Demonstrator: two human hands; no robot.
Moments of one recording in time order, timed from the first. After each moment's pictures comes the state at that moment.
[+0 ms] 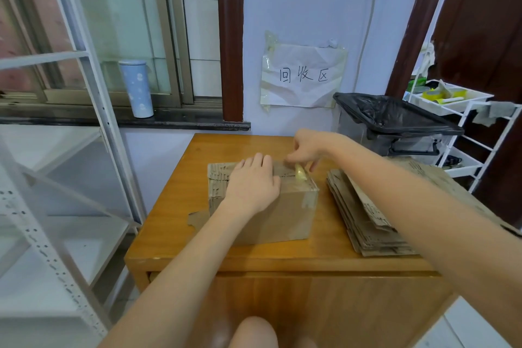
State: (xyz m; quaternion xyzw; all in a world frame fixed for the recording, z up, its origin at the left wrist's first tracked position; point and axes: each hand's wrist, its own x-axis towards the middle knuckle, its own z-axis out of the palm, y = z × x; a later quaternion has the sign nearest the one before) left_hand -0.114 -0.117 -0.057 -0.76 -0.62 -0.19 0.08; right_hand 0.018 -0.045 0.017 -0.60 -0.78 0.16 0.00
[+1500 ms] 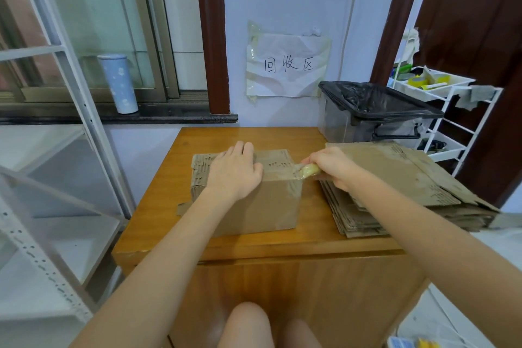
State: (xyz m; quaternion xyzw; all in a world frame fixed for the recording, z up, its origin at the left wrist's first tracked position) left_hand -0.120 -0.112 -0.060 -0.76 -0.61 -0.21 0.08; right_hand 0.083 -0.081 -0.047 -0.61 -0.52 0.46 0.38
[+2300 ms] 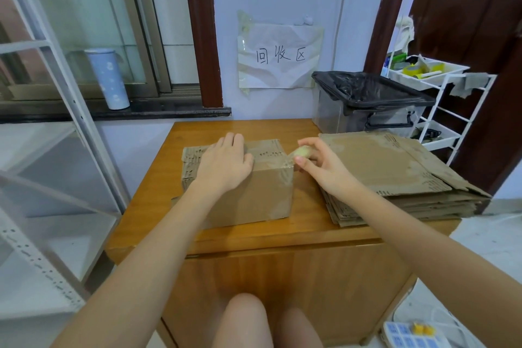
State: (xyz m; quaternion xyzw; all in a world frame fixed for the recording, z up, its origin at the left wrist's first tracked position) left_hand -0.120 -0.110 -0.058 -0.77 -0.61 -0.20 0.08; right_hand 0.099 -0.109 -0.083 -0.43 -0.69 0.37 0.45
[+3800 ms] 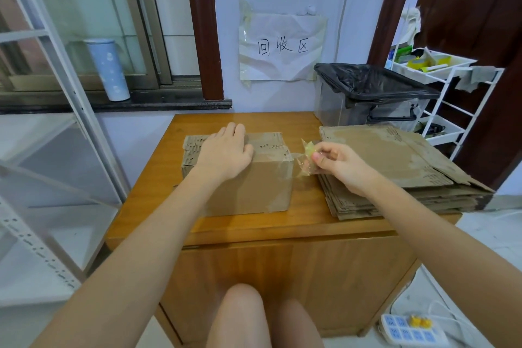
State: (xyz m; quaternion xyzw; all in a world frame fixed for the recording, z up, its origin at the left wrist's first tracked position) left_hand -0.121 -0.100 -0.061 -0.77 -0.60 -0.19 0.09; right_hand 0.127 -0.116 -0.074 -0.44 -0.69 0.42 0.39
